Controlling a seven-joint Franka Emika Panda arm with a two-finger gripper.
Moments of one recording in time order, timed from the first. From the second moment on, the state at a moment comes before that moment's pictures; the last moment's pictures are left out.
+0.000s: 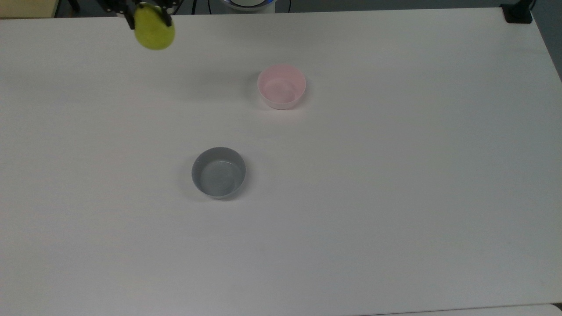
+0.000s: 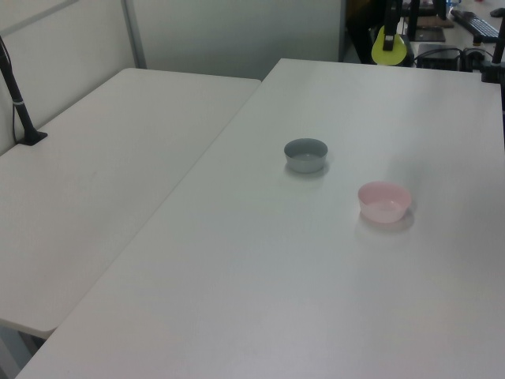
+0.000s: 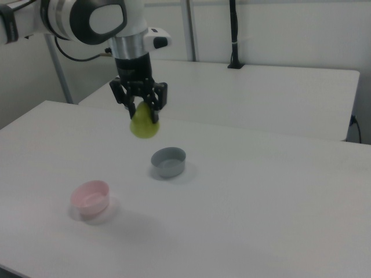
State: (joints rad) arm -0.21 0.01 0.00 -1.61 0.03 1.66 -0.34
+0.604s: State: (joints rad) arm 0.08 -0.05 -0.06 -1.73 0.11 1.64 -0.17
